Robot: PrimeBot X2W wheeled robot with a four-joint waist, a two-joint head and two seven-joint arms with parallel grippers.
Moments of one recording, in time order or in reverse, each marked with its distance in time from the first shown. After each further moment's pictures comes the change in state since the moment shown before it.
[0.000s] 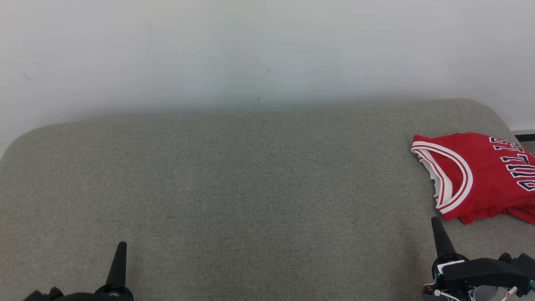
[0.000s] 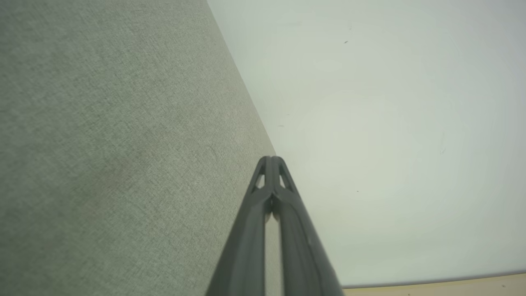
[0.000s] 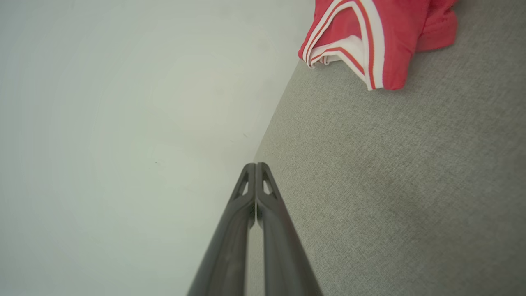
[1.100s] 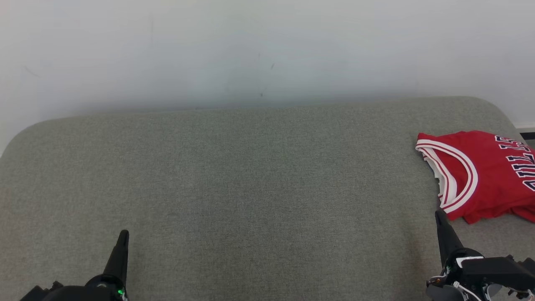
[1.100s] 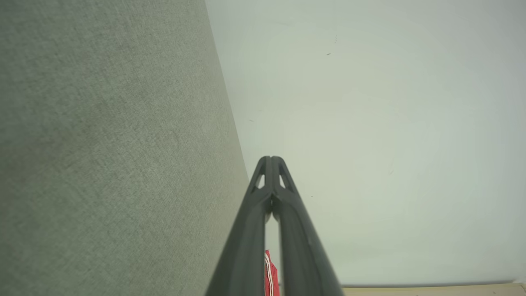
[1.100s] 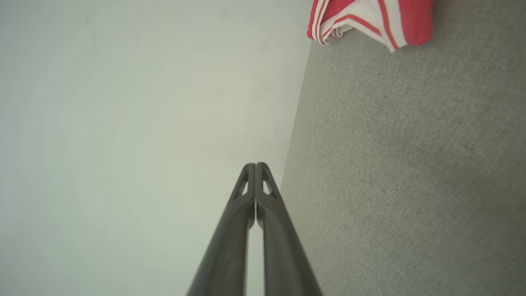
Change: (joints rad) left arm -0.028 0.002 0.004 -0.015 -0.261 -0.009 0.072; right arm 0.007 0.000 -0.019 -0.057 0.291 0.000 0.065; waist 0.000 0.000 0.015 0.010
